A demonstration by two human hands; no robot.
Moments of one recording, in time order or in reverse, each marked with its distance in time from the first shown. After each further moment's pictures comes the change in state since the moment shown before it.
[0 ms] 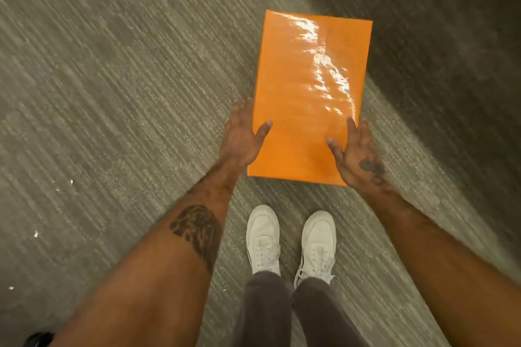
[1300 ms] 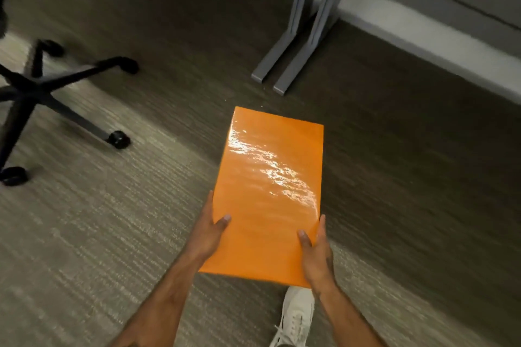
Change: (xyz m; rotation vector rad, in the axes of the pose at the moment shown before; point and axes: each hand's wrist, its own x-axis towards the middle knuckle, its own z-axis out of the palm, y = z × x) left_hand 0.042 0.244 -0.132 -0.402 -0.223 0.082; right_hand 0.002 -0.063 -0.214 0.950 0.264 0.432
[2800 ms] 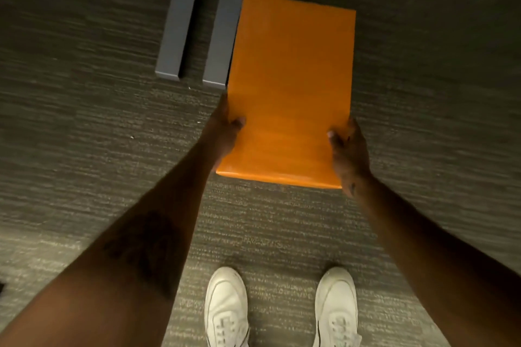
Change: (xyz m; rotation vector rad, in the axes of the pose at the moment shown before) left_hand 0.522 0.147 0.157 0.303 -0.273 0.177; right_hand 0.480 -0.068 -0.014 0.125 0.406 -0.008
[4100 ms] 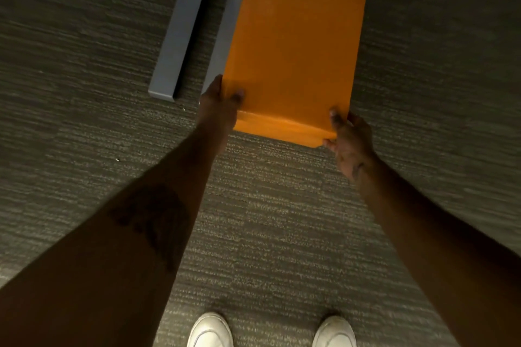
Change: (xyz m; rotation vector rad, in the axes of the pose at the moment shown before) left_hand 0.087 0.035 0.002 -0.366 0.202 0.024; right_hand 0.095 -0.047 0.025 0.463 -0.020 0.207
